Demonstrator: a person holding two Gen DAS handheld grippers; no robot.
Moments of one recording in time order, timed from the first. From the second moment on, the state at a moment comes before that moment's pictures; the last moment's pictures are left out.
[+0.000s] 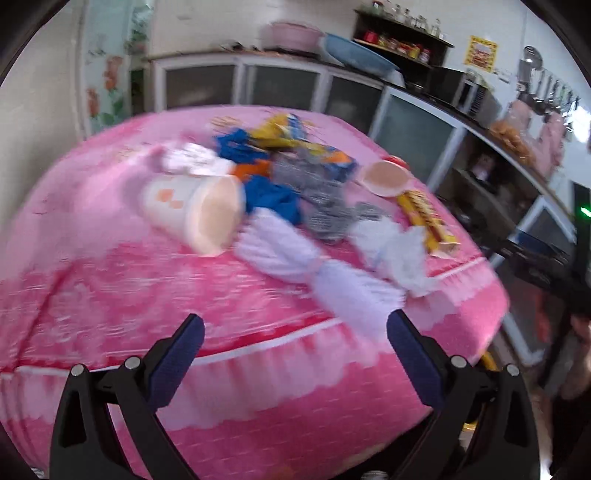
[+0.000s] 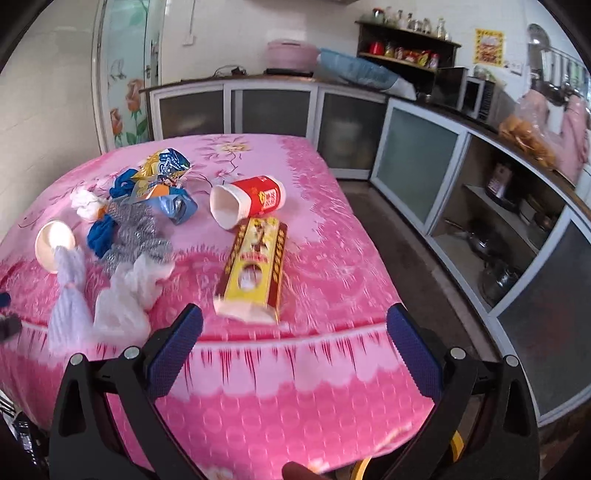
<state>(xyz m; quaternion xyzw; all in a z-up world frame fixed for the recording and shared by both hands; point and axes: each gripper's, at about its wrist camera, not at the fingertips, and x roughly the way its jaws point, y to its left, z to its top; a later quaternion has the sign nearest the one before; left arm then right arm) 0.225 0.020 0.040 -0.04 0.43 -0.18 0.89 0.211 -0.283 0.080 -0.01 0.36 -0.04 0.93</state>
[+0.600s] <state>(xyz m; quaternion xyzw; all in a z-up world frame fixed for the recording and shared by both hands) 0.309 -0.012 0.003 -0.06 0.54 -0.12 0.83 0.308 -0.279 0.039 -0.03 0.48 0.00 0.87</state>
